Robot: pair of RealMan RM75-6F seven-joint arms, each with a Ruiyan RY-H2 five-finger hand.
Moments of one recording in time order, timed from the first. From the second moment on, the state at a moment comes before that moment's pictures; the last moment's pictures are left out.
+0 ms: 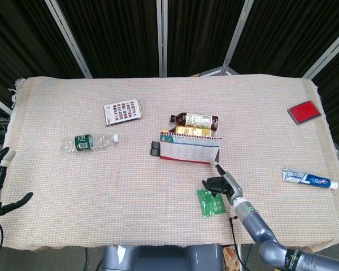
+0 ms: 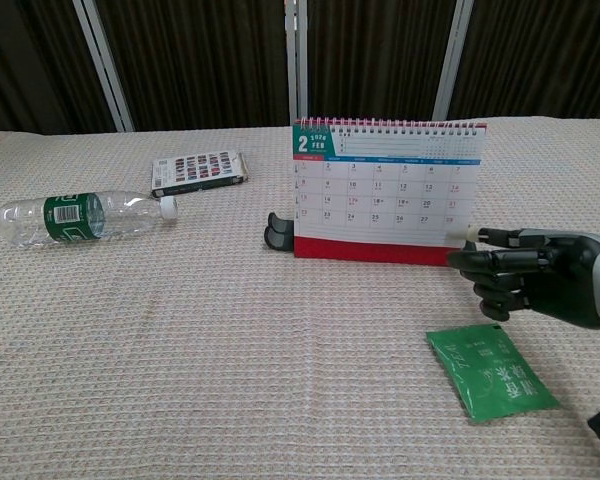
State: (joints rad) left arm -0.05 -1.11 -0.06 -1.71 1.62 1.65 -0.01; right arm 0.48 -1.45 0.29 -1.76 -0.77 0.73 0.64
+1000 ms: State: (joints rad) left arm -0.05 -1.11 -0.06 -1.71 1.62 1.64 -0.05; right arm 0.56 -1.51 0.34 -1.74 -0.66 0.71 0.53
